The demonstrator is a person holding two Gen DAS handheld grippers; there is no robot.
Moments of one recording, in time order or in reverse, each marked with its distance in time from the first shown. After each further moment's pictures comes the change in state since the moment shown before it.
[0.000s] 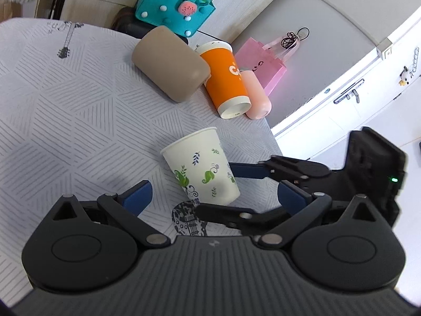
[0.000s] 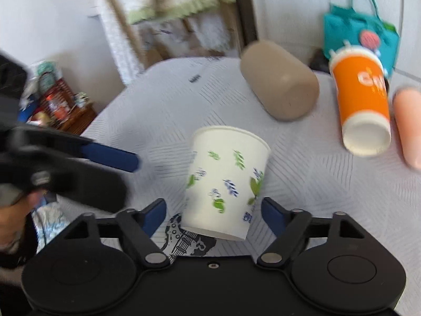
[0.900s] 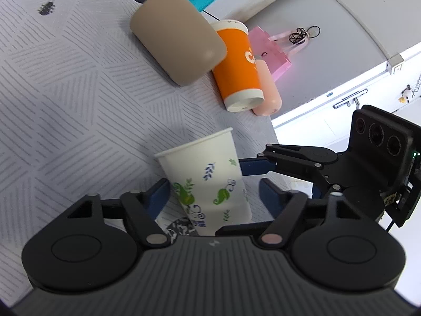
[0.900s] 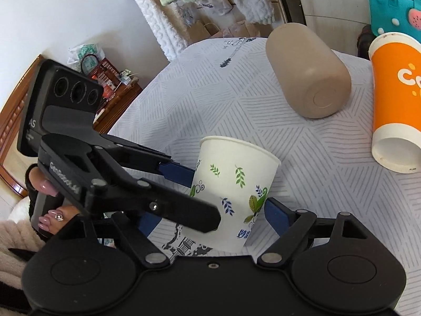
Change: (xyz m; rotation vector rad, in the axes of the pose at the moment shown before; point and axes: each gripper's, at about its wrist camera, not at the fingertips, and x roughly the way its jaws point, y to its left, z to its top) left arm 0.055 0.023 0.011 -0.115 0.075 -0.061; right arm 0.017 -0.032 0.038 -0.001 0.174 0.270
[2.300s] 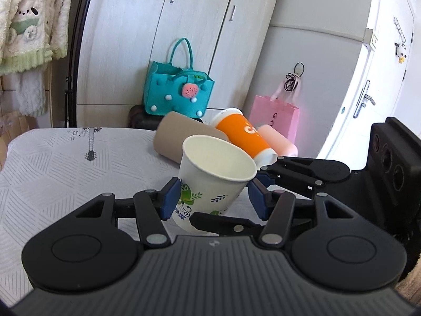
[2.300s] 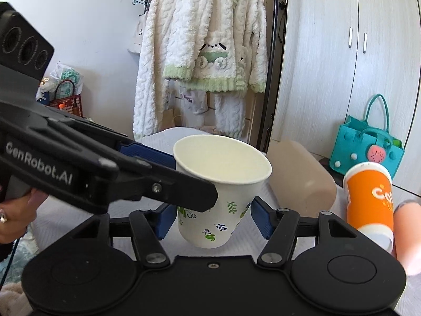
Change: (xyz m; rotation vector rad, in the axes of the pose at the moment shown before) left arm -0.066 -0.035 -0.034 0.474 -0.449 0.244; right arm 0.024 0.073 -0.030 -0.351 -0.522 -0.393
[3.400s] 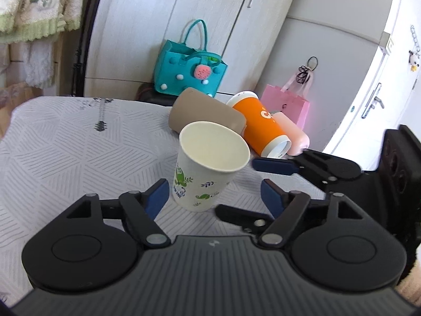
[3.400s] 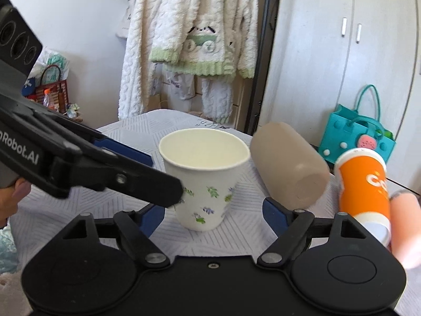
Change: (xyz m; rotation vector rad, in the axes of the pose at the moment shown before) left arm 0.005 0.015 -0.012 -0.090 0.070 0.030; right arm 0.008 -0.007 -0.011 -0.001 0.061 -0.064
